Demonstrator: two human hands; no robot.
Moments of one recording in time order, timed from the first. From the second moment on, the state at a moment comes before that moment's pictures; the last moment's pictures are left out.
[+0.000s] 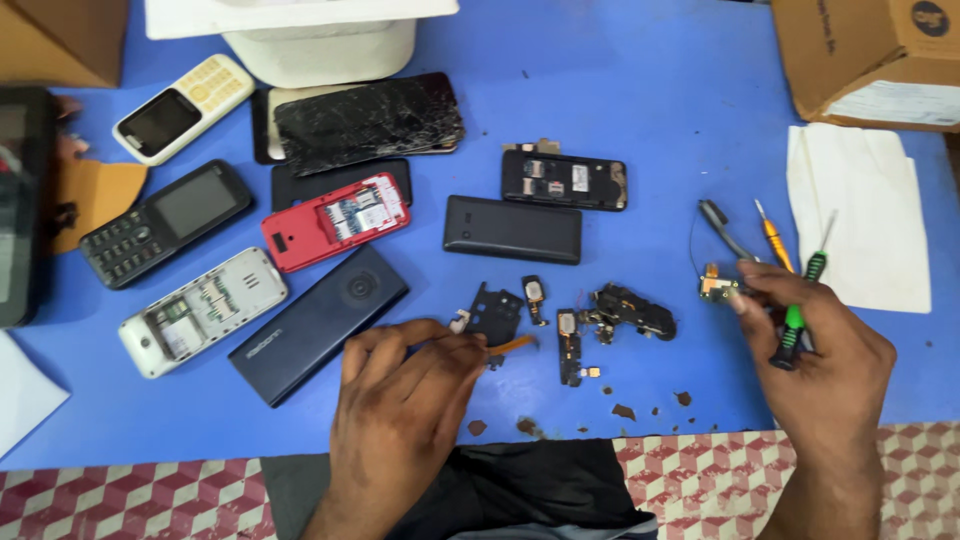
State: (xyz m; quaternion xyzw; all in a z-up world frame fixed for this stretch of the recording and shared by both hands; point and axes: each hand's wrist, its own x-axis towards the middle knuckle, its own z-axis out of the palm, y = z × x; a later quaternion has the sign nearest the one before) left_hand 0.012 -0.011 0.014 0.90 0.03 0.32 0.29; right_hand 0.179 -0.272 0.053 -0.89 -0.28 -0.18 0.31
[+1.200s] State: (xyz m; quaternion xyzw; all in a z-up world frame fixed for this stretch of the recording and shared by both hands) left_hand 0.007 -0.009 0.008 0.90 0.02 0.32 0.30; right_hand 0.190 -0.308 0.056 -0.90 -0.35 -0.18 0.20
